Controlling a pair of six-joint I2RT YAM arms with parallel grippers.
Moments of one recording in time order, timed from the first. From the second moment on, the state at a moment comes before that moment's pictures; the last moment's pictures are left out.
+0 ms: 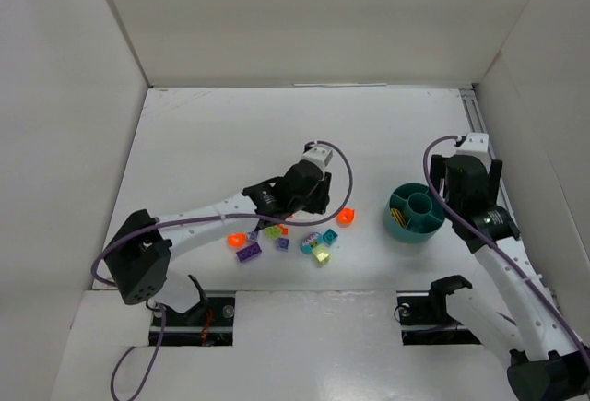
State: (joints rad) left arm -0.96 1.45 0.95 -0.22 -0.22 -0.50; right arm 0.26 0.77 0.80 -0.57 0.67 0.05
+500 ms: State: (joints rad) left arm -1.07 1.83 1.45 -0.06 0.02 -0.31; right arm 0.21 0.78 0.77 -0.58 0.66 0.04
